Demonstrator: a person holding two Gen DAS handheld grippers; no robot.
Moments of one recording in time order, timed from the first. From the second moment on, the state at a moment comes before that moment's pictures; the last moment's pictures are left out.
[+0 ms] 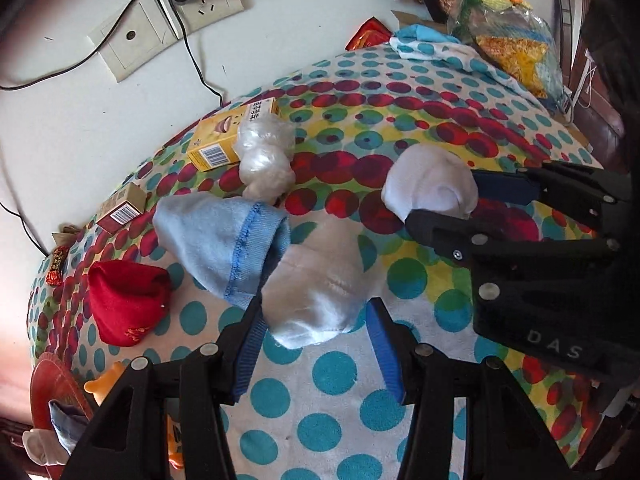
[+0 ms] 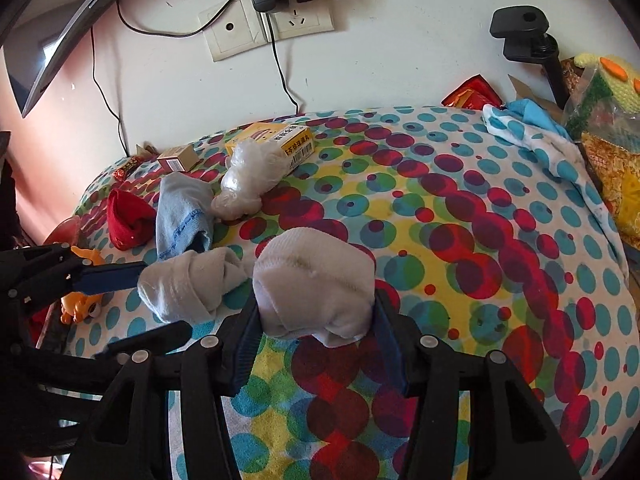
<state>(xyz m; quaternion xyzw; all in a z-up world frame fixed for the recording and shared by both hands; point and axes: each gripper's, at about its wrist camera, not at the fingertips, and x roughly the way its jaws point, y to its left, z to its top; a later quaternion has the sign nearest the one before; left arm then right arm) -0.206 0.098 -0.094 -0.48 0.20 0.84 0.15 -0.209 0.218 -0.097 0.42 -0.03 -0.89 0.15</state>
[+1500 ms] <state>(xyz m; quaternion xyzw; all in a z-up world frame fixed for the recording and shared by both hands) -0.115 -0.030 -0.034 -0.44 0.07 0.89 0.03 -0.212 0.202 -0.101 0.43 0.02 -0.89 0.12</state>
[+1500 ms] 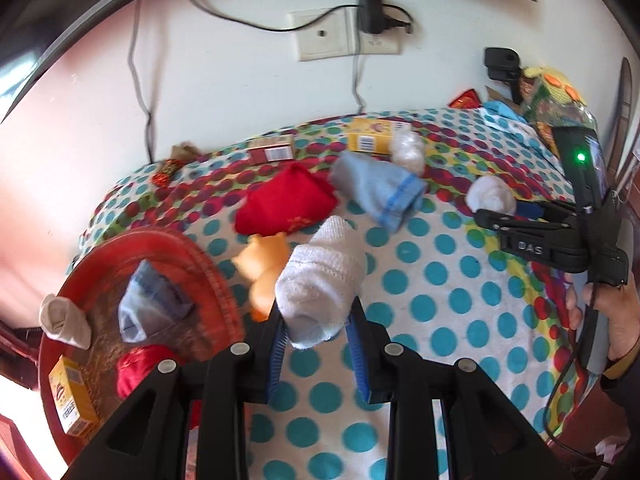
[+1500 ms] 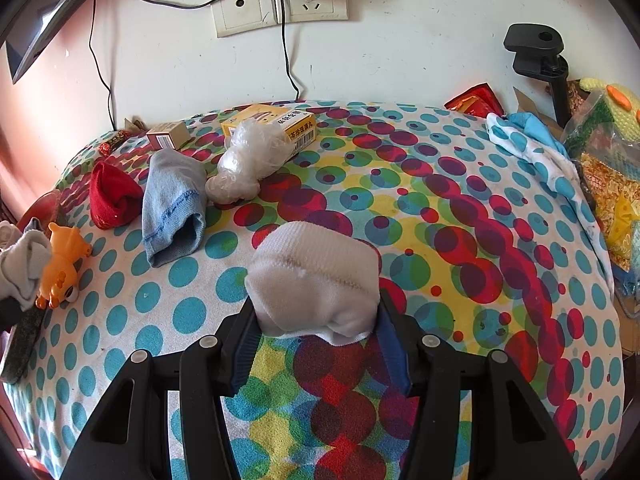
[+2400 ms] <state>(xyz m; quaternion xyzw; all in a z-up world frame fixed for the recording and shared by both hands) -0.073 -0.200 -0.045 -0.45 -0.01 0.89 -0.09 -0.211 0.193 -0.103 0.44 0.05 -0.89 0.11</state>
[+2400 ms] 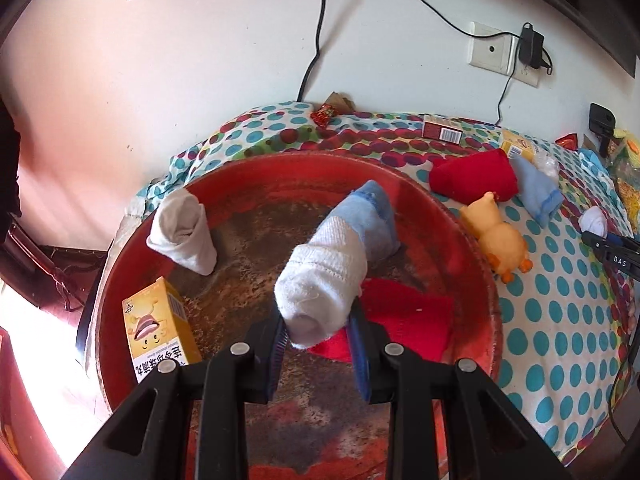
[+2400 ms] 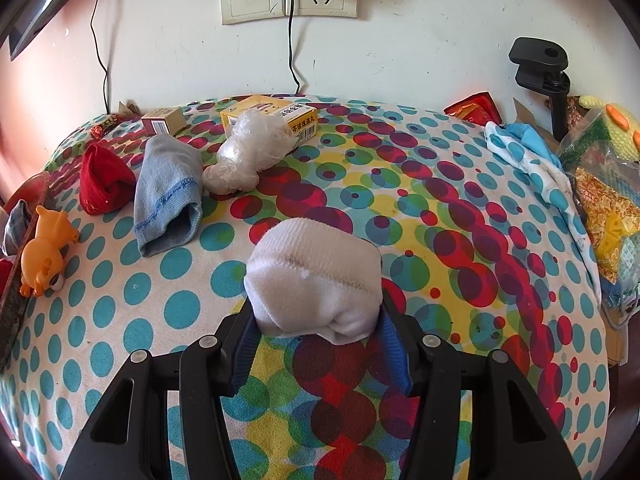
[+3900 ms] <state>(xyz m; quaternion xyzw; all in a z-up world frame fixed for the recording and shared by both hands) -0.035 -0.269 -0.061 -0.45 -0.05 0.88 -0.12 -0.166 0.132 -0.061 0.40 0.06 -0.90 0.14</state>
